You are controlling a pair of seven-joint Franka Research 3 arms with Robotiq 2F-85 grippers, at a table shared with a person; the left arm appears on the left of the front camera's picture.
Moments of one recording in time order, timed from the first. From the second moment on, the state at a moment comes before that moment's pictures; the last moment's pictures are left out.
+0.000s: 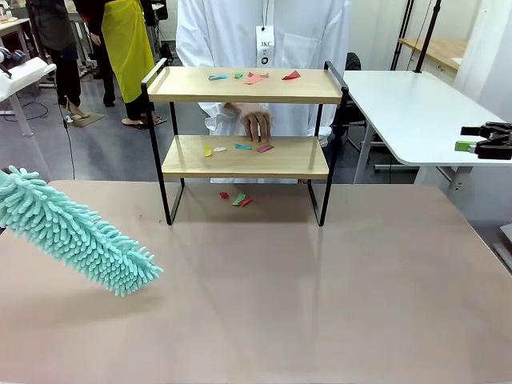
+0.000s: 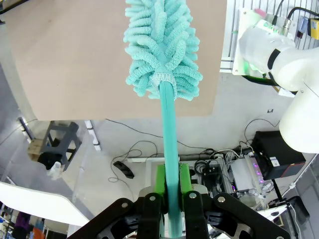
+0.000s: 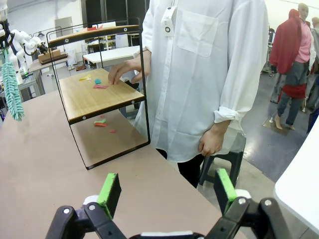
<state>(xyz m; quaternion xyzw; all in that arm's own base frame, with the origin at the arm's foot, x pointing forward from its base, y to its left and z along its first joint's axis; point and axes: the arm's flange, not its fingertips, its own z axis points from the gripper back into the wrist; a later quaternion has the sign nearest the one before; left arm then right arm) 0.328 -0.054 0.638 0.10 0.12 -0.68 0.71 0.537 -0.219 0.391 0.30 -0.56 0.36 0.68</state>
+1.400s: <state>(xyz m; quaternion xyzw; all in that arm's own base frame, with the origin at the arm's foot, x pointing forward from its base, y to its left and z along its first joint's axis) 0.268 -0.152 0.612 -0.18 -0.08 -0.40 0.89 0.537 -0.219 0.391 0.30 -0.56 0.36 0.68</state>
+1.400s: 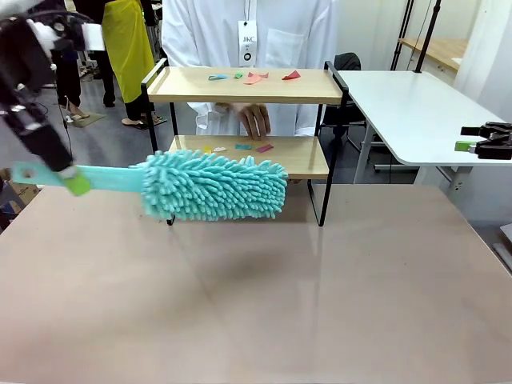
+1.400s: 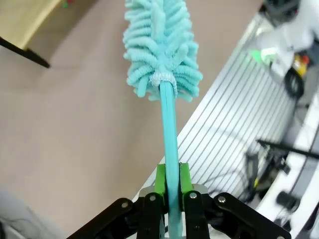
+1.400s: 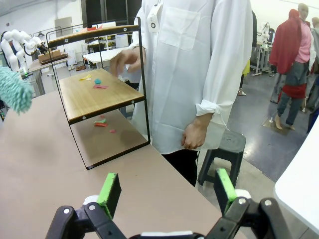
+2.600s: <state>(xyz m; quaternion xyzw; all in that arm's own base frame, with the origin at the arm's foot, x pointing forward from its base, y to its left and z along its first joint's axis) 0.279 -0.261 0.585 -0.21 -0.17 -0.29 0.92 0.537 -0.219 0.391 0.30 -0.56 0.36 0.68</state>
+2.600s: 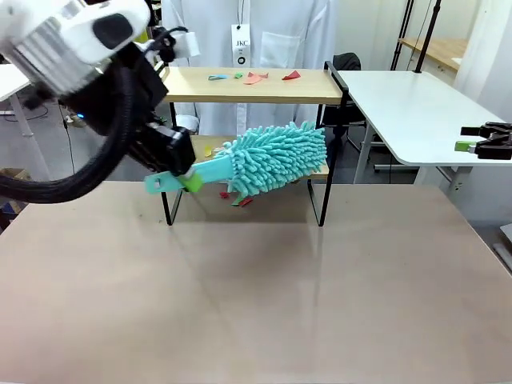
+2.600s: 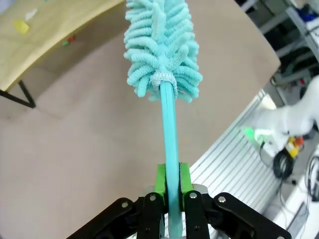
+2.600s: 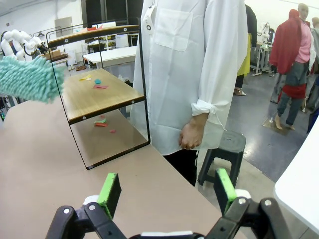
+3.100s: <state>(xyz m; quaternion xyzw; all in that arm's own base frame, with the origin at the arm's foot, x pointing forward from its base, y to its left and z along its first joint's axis) 0.288 -0.330 0.559 -0.16 -0.25 -0.19 0.94 0.537 -0.218 0.391 0.30 -0.56 0.36 0.68</state>
